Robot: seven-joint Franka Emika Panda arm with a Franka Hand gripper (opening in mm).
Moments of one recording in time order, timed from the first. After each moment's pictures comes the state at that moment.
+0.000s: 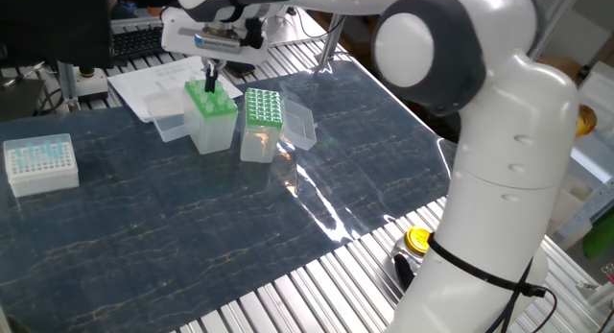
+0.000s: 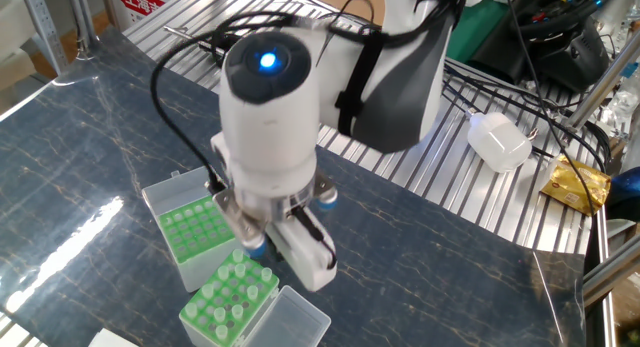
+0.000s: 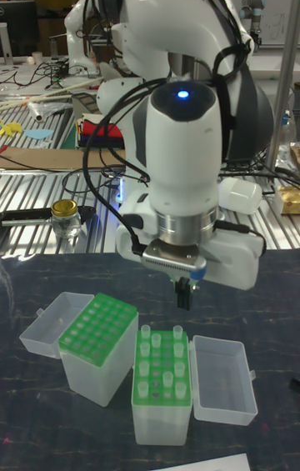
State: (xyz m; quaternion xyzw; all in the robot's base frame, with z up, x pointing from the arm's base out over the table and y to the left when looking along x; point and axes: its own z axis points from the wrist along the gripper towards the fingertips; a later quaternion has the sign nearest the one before) arm 0.643 0.066 0.252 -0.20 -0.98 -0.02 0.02
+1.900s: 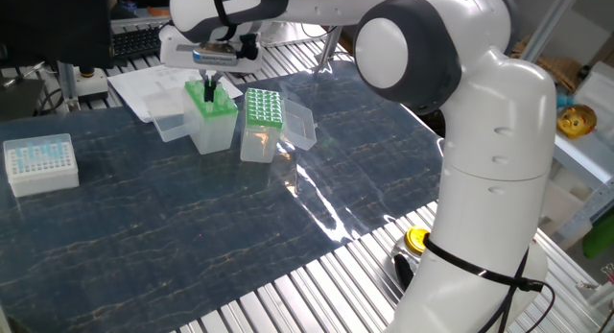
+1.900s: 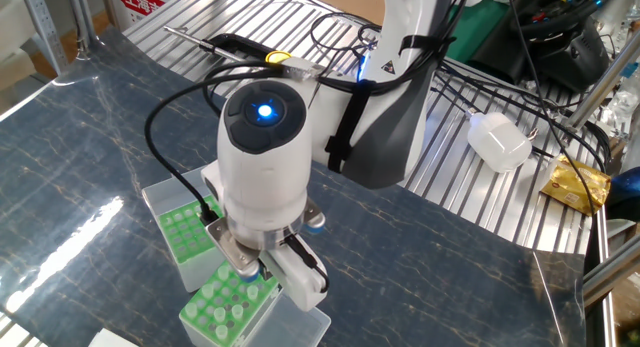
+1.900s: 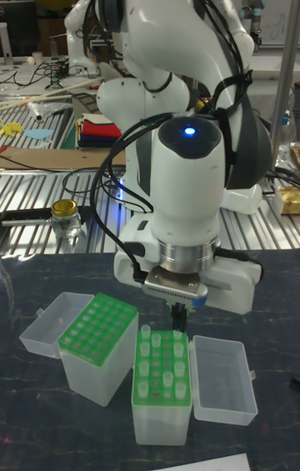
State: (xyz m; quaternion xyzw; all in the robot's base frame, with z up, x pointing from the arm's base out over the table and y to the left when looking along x) arm 0.652 0.061 0.217 -0.17 -0.99 0.00 0.01
